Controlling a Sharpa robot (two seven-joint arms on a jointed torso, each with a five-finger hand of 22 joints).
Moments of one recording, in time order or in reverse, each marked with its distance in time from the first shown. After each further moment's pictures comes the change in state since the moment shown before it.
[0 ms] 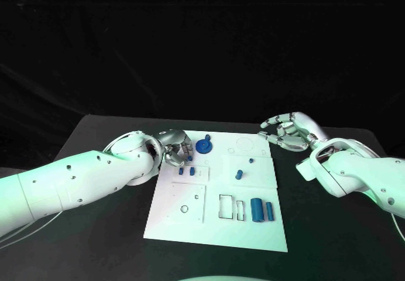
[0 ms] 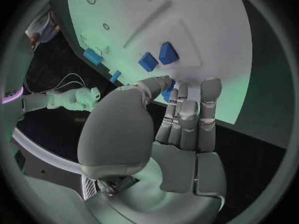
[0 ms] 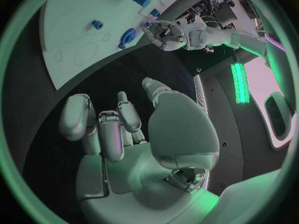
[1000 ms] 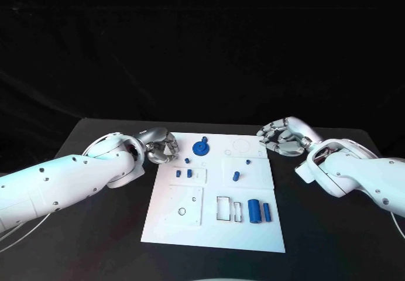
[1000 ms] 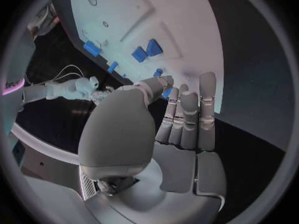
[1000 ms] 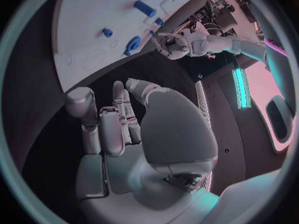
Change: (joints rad) left arm -0.001 -0.089 0.010 0.016 0.107 -0.064 0.056; left_hand 0.030 0.017 0.013 -0.021 0.000 0.029 -0.011 0.006 0.002 -0.003 -0.007 0.007 -0.001 -0.142 -0.006 -0.094 -0.259 0.019 -0.088 -0.009 -0.090 -0.118; right arm -0.001 -0.001 0.000 -0.020 -0.079 0.072 -0.043; right_hand 0.161 -0.018 0.252 -0.102 -0.070 0.068 -0.001 0.027 0.011 -0.308 0.003 -0.776 -0.725 0.000 -0.015 -0.103 -0.138 0.031 -0.077 -0.016 -0.167 -0.124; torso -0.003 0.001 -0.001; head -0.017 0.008
